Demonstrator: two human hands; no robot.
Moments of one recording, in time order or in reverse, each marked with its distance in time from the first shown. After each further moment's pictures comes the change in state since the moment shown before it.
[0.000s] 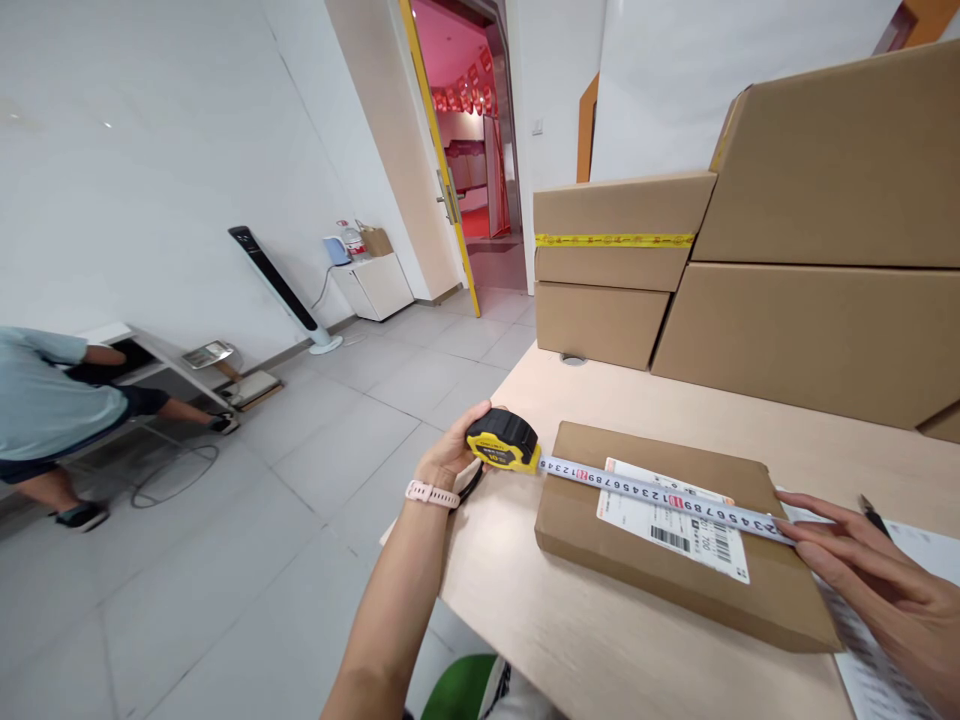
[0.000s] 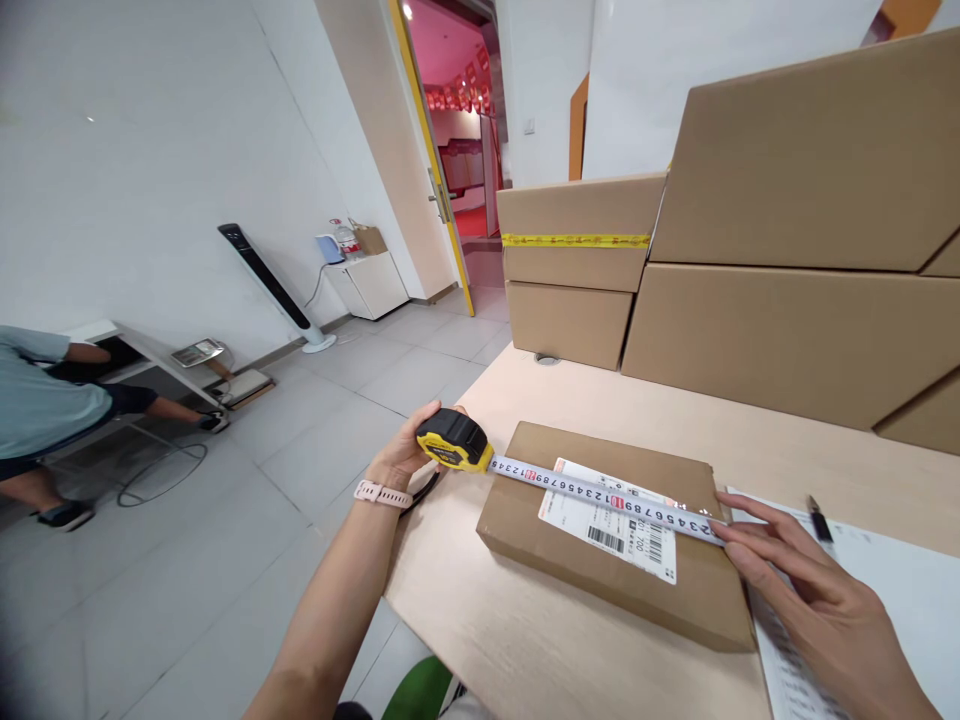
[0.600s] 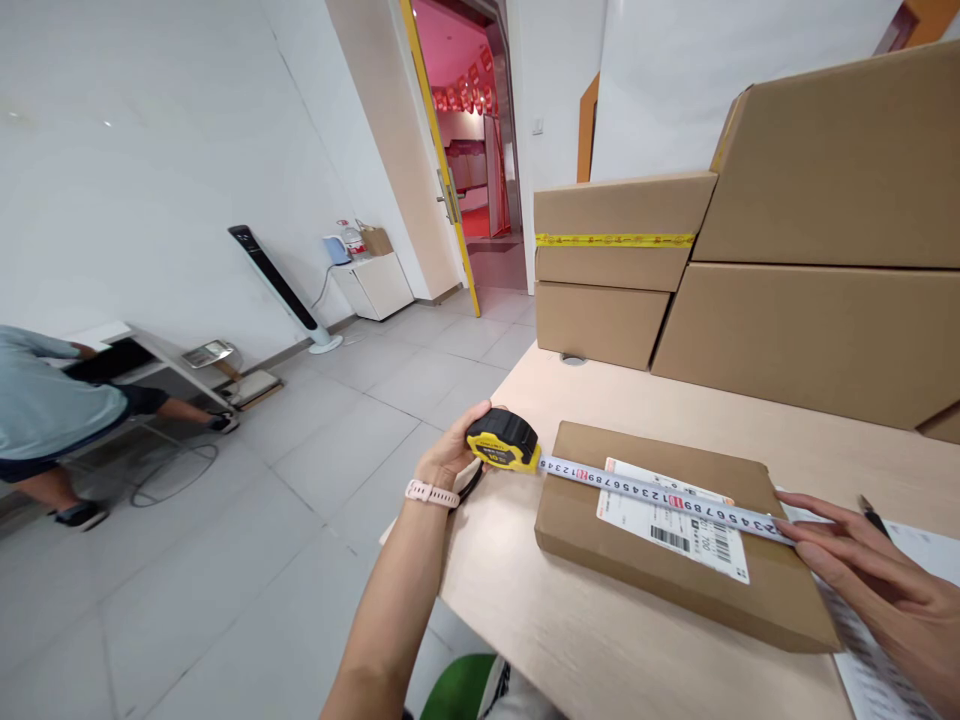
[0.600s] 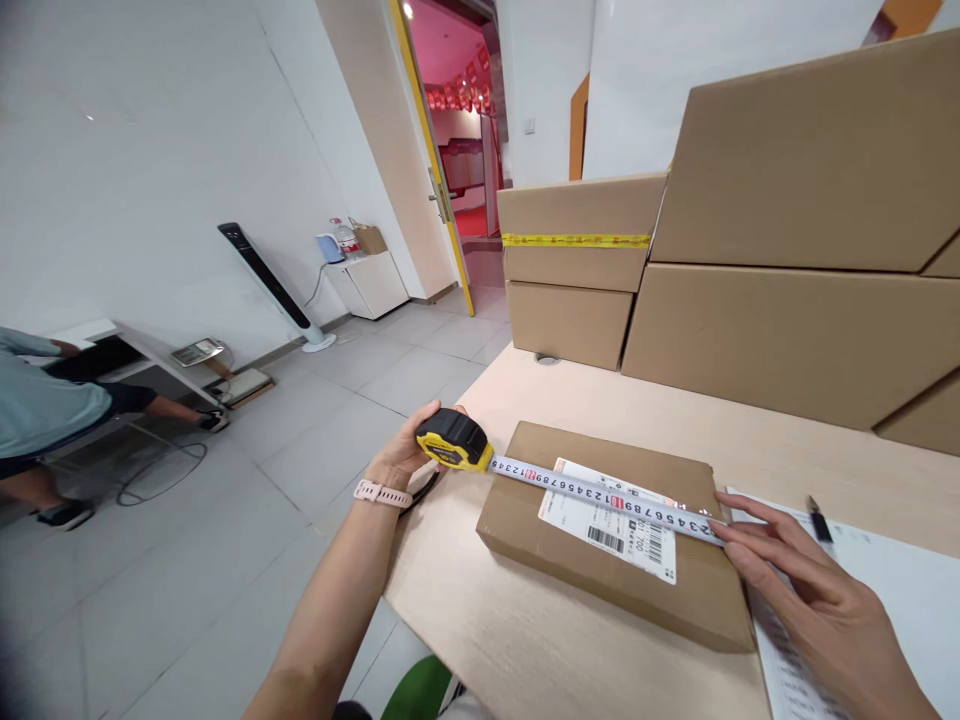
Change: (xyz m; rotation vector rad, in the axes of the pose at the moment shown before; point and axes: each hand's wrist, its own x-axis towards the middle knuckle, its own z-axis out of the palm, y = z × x) left_hand 0.001 -0.001 -0.001 0.005 -0.009 0.018; right_hand 0.001 -0.005 0.000 0.012 0.008 0.003
